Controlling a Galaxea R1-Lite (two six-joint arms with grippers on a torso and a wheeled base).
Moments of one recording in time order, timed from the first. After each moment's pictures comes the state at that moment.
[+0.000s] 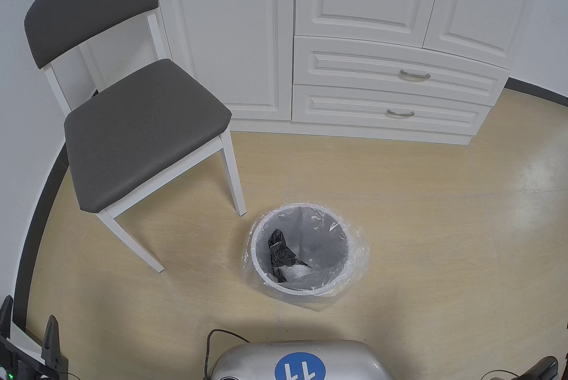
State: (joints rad) left arm 0.00 0.02 -0.02 -0.06 0.09 0.07; right arm 0.00 0.01 -0.02 -0.25 -0.44 0.11
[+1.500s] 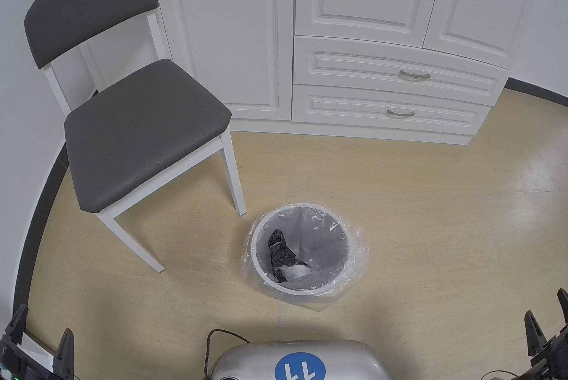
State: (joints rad) left arm 0.00 0.02 -0.02 0.01 -0.02 0.02; right arm 0.00 0.01 -0.02 0.00 0.01 0.01
